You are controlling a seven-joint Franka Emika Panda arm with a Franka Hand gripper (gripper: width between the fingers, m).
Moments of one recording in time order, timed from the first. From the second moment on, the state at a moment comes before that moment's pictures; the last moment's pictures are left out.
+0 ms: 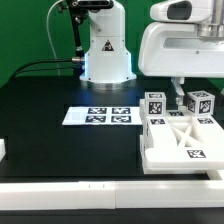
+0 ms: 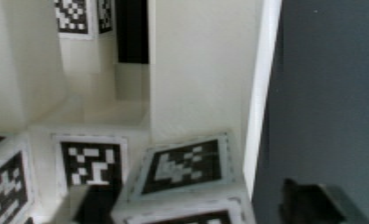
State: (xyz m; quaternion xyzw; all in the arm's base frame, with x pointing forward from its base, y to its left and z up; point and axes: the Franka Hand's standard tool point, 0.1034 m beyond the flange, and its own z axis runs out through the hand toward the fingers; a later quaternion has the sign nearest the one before) arm 0.587 0.121 0.111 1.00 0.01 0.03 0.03
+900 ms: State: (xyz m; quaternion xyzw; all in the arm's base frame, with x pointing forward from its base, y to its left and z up) arm 0.588 0.121 0.111 0.89 -0.45 0.06 -0.01
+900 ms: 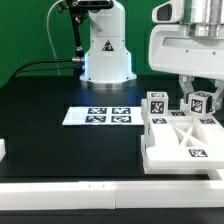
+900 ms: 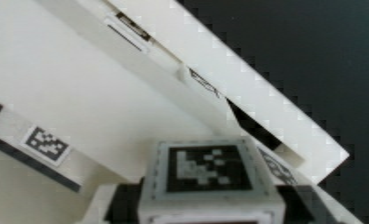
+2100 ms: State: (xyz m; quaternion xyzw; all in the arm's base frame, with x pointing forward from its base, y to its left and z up) arm 0.588 0.128 0.107 0.60 -0.79 0.03 -0.09
